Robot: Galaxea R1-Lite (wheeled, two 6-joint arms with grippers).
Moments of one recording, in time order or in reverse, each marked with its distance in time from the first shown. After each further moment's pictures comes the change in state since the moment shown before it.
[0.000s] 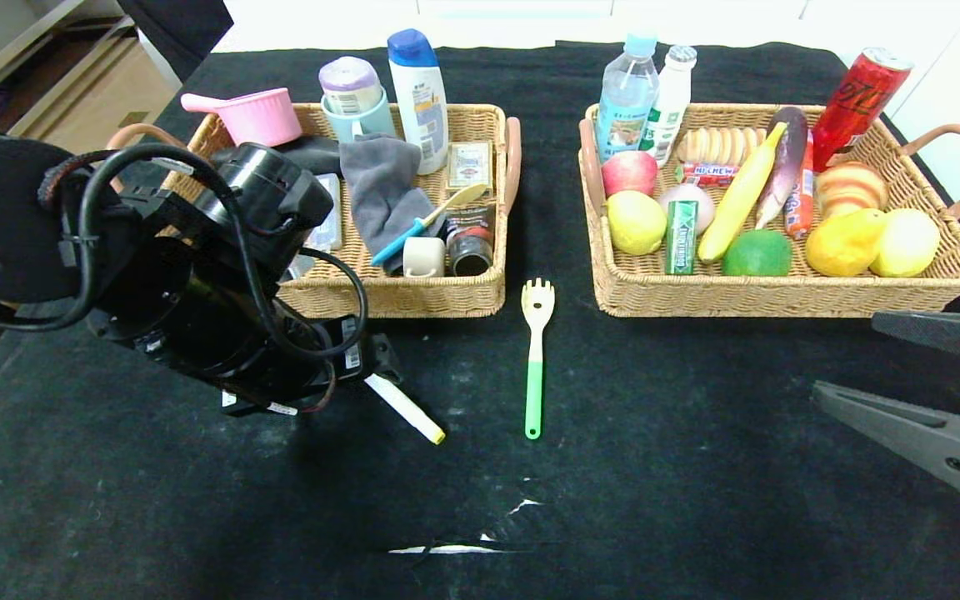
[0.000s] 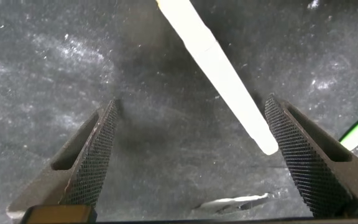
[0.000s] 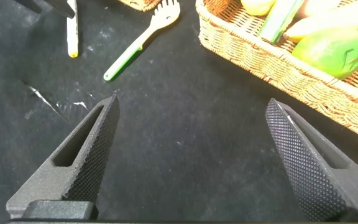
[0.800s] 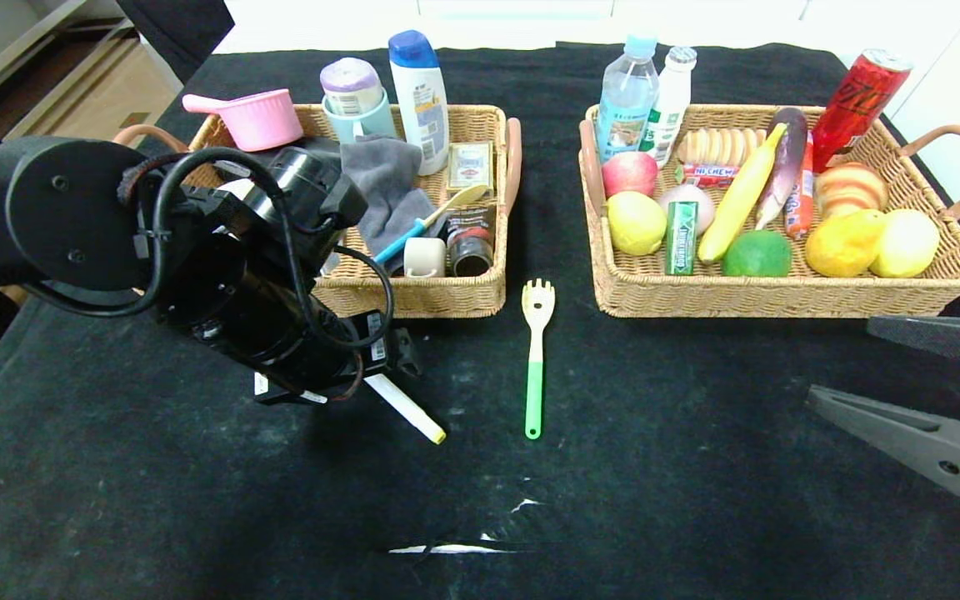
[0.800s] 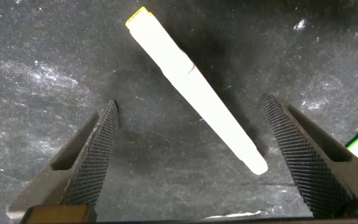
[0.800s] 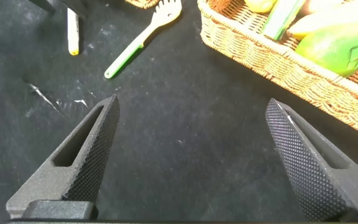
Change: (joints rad) left arm -0.012 0.086 -0.081 0.013 0.004 -0.006; right arm 0.004 0.004 0.005 0.000 -0.001 0.000
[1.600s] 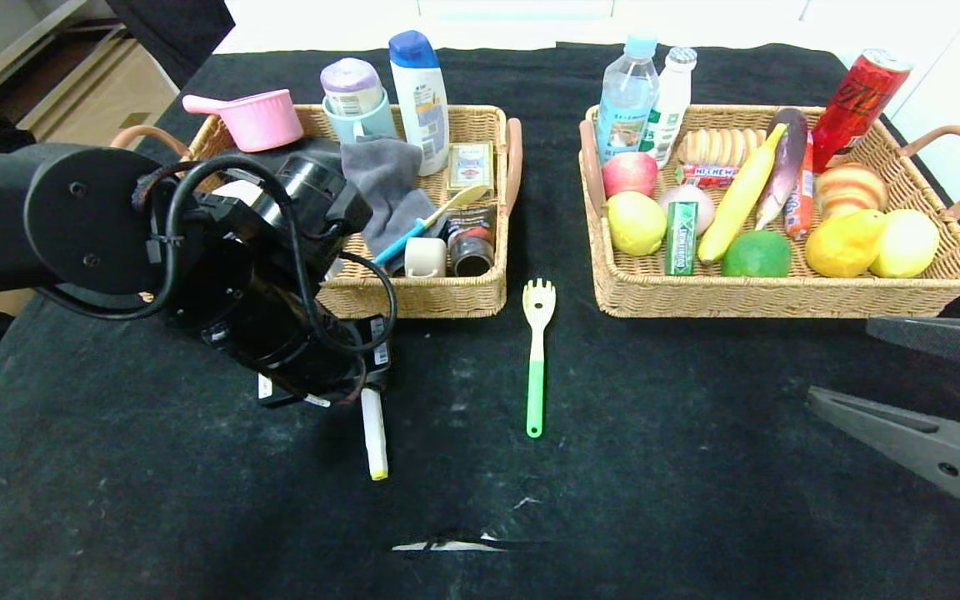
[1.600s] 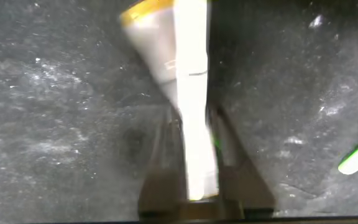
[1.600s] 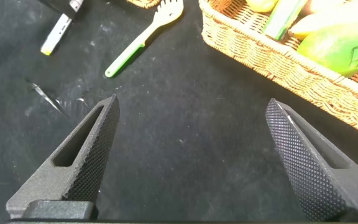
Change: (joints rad) left arm -0.001 0.008 0.004 0.003 -0.006 0.000; right arm 0.002 0.001 0.001 0.000 0.000 0.000
